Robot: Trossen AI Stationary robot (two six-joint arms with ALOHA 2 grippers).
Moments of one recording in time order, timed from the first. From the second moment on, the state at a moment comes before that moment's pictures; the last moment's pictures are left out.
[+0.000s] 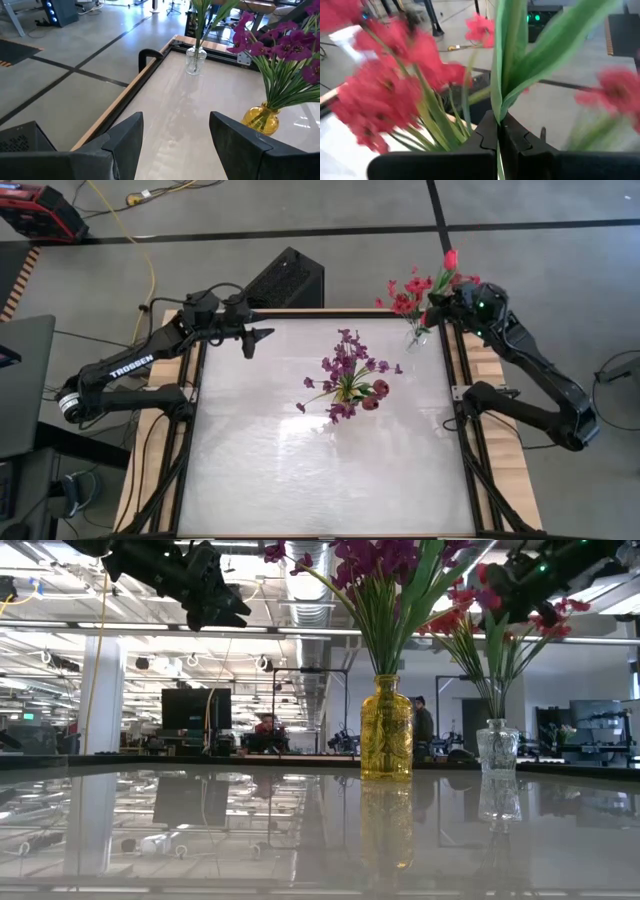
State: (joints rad) left arm 0.70 0.98 0.80 -0.11 0.30 0.04; right arm -0.94 0.74 0.83 -0.38 0.05 0.18
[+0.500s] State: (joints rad) left arm 0.70 0.98 0.80 -0.11 0.30 0.04; right arm -0.94 0.62 0.70 -0.36 0.05 0.21
